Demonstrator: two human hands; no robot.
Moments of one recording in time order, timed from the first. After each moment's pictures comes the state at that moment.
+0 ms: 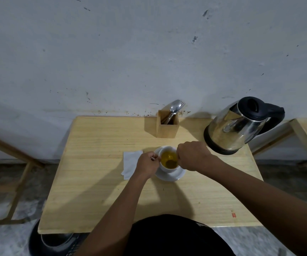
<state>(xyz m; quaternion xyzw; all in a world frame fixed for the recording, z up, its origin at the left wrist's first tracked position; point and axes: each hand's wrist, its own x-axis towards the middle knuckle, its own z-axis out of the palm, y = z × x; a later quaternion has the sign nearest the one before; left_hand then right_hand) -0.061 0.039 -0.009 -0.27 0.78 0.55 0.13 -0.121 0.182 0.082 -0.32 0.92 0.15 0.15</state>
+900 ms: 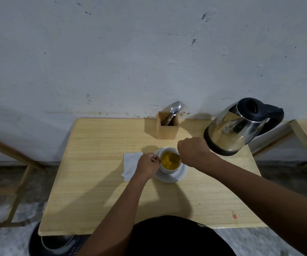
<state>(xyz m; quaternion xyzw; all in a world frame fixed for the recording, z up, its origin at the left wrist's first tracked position) -0.062 0.039 -0.010 -0.27 0.79 0.54 0.12 -0.128 0.176 0.091 -0.31 0.92 0.19 0.13</state>
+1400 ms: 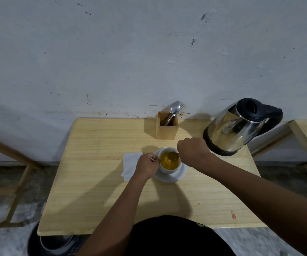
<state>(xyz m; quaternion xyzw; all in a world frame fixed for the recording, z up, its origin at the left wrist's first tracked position) -0.063 0.039 -0.012 -0.28 0.79 0.54 0.12 -0.128 0.178 0.087 -0.30 0.93 0.18 0.13</state>
